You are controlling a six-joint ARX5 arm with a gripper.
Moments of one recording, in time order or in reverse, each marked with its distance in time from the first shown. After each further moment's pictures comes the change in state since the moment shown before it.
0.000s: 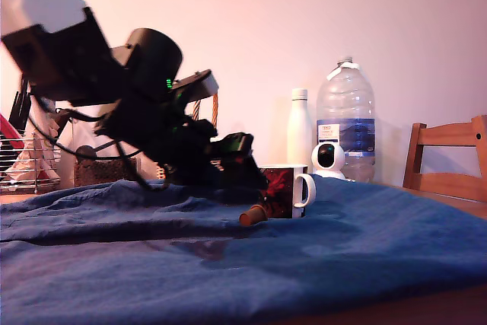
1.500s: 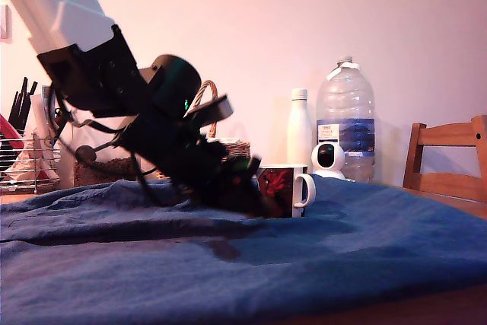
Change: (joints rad) arm 0.000 0.085 0.114 -0.145 0.120 0.040
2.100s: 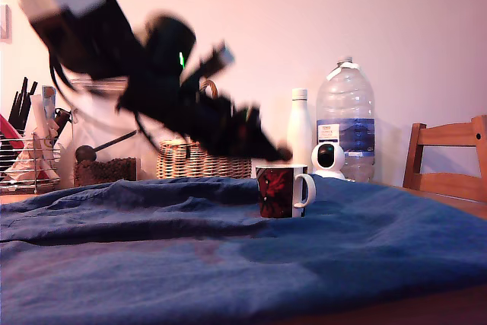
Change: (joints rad) arm 0.003 -0.120 0.014 0.047 0.094 0.065
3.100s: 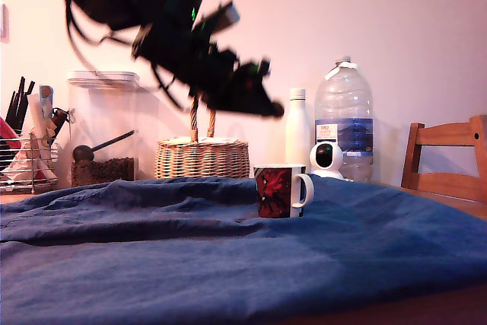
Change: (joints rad) arm 0.005 0.000 0.248 -0.213 -0.137 -0.023
